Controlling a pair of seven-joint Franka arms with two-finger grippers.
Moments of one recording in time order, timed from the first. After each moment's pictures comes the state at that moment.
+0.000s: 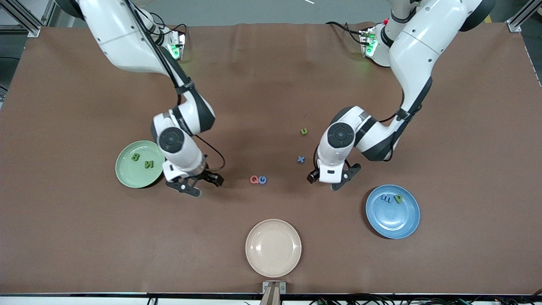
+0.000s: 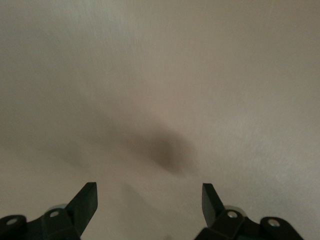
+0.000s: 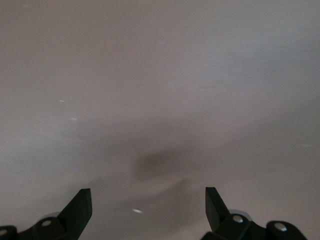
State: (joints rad) left arm -0.19 0.72 -0.43 -1.72 0.39 2.36 -1.53; right arm 0.42 0.67 0.03 -1.71 -0.04 2.46 0.86
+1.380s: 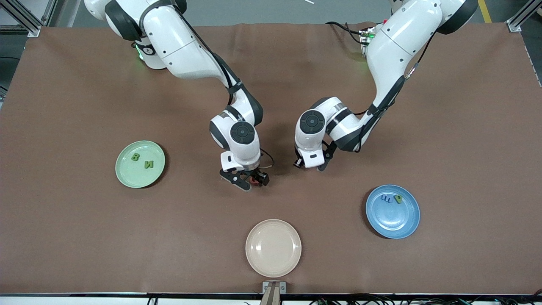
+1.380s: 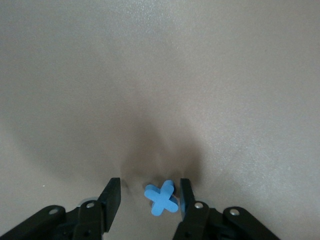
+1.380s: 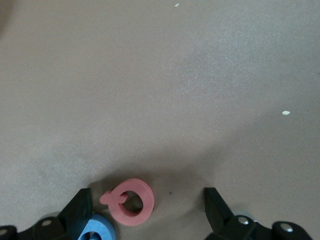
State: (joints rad) left arm -0.29 0.73 -0.43 -1.75 0.39 2.36 -1.95; right arm 0.71 0.87 -0.06 -1.47 -0.08 2.43 1.29
